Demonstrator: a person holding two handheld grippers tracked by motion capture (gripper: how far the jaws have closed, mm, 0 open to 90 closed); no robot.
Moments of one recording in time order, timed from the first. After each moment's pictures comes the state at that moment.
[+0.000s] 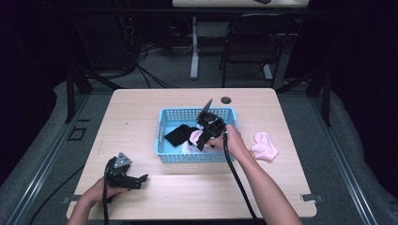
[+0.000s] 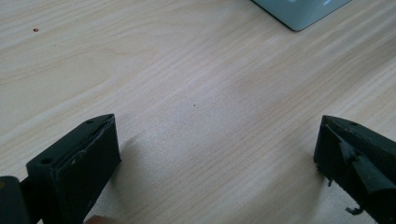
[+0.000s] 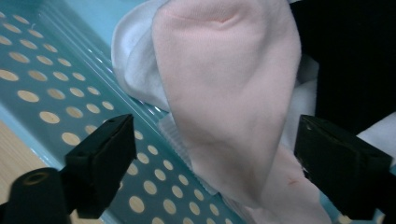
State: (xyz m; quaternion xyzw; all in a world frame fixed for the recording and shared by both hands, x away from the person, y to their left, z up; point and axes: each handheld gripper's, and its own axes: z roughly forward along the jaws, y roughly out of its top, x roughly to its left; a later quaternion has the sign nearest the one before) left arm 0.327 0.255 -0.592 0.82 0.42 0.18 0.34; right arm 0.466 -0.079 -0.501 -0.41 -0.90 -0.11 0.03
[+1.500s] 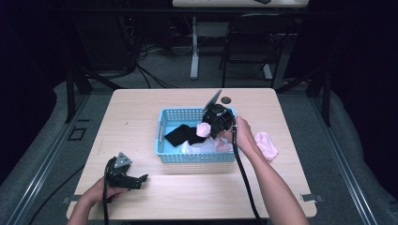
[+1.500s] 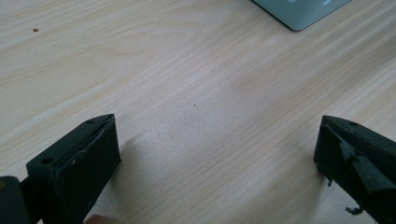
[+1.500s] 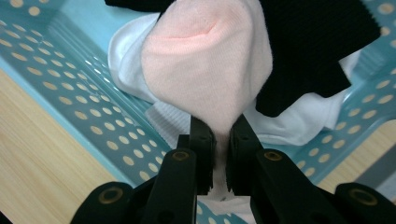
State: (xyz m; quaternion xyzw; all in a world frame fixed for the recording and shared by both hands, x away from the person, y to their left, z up) left arm 0.327 0.255 -0.592 0.82 0.42 0.17 0.34; right arm 0.464 -0.103 -0.457 -0.42 -0.90 -0.13 -0.01
